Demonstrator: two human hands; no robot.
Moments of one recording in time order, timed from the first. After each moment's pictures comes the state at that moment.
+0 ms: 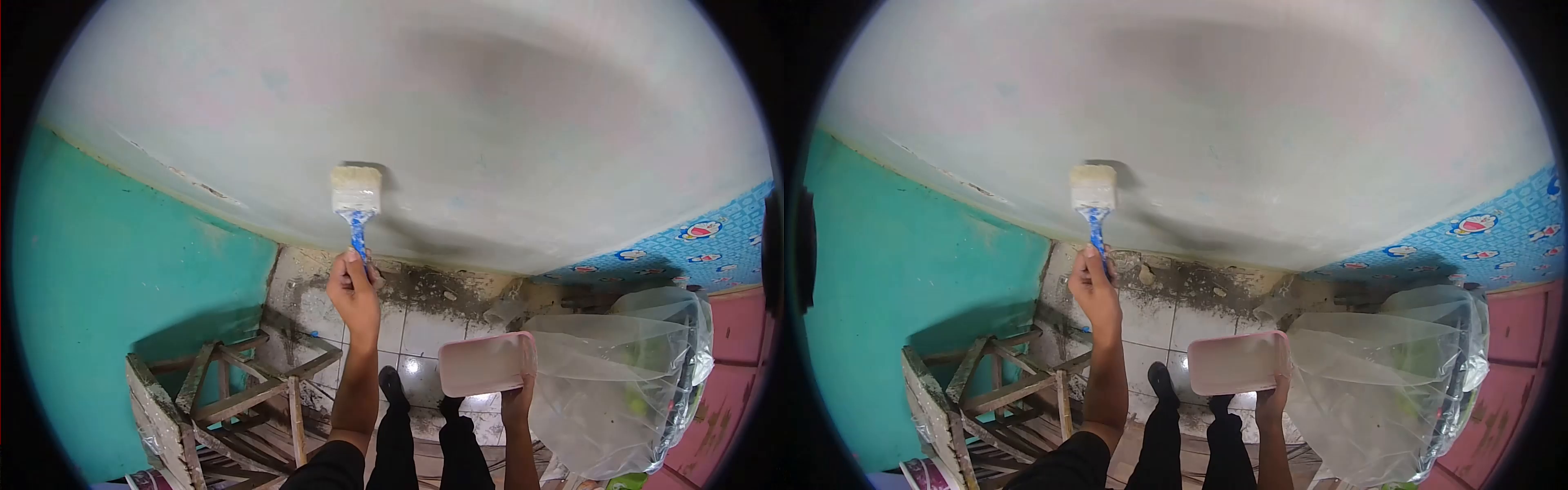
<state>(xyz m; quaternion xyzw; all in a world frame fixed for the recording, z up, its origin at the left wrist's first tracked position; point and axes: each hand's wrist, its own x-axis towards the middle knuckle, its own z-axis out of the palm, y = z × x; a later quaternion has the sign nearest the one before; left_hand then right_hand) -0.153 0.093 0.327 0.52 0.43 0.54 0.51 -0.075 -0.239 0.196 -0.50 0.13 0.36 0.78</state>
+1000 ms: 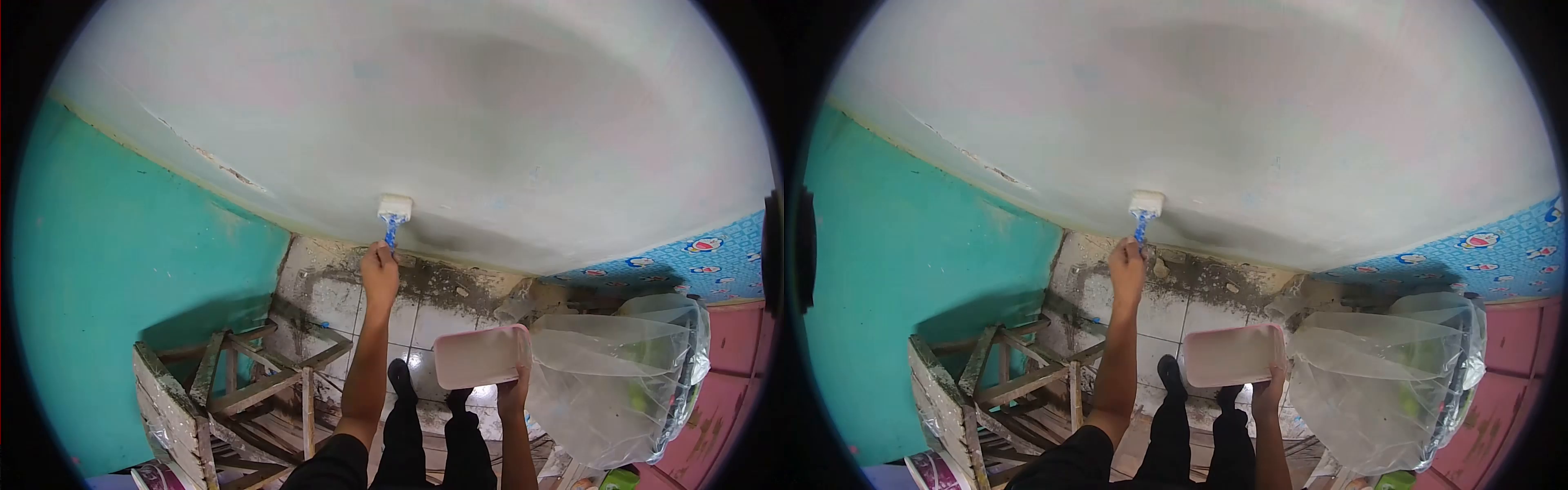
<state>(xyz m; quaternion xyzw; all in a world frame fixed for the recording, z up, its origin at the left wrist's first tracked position) -0.202 0.157 0.255 0.57 0.51 0.37 0.52 -0.122 -0.187 0.232 -0.50 0.12 0.39 0.76</state>
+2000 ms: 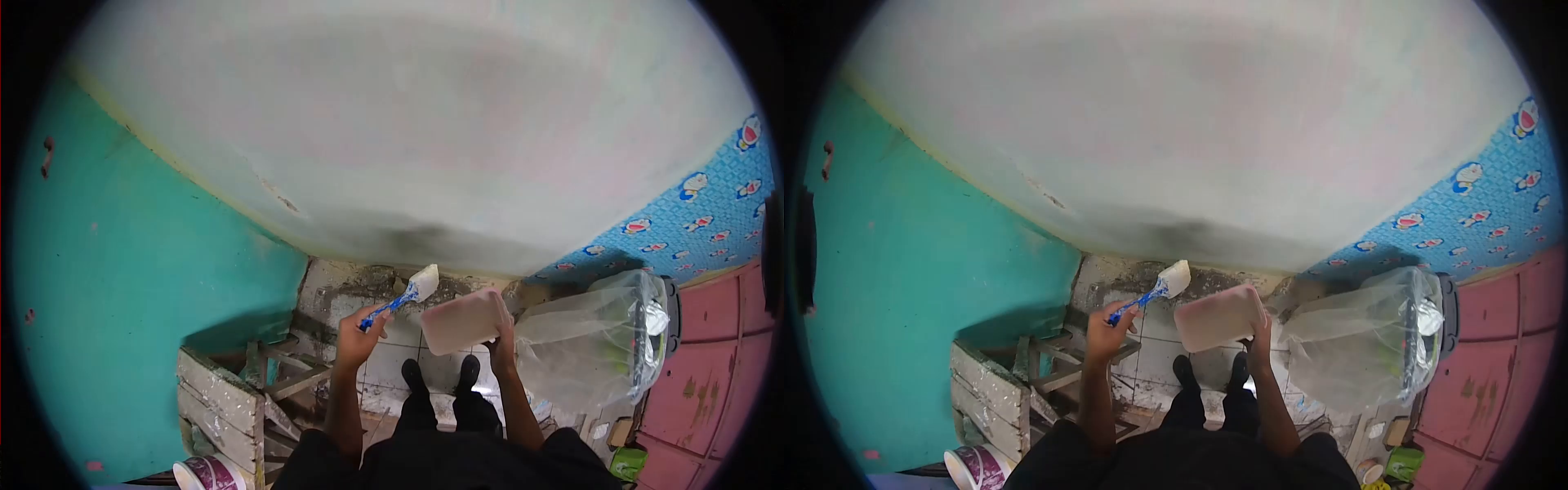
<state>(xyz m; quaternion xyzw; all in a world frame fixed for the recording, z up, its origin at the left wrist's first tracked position) -0.374 0.063 0.510 0.66 0.40 0.25 0.58 -0.152 -0.149 0.392 -0.56 0.00 0.40 0.73</state>
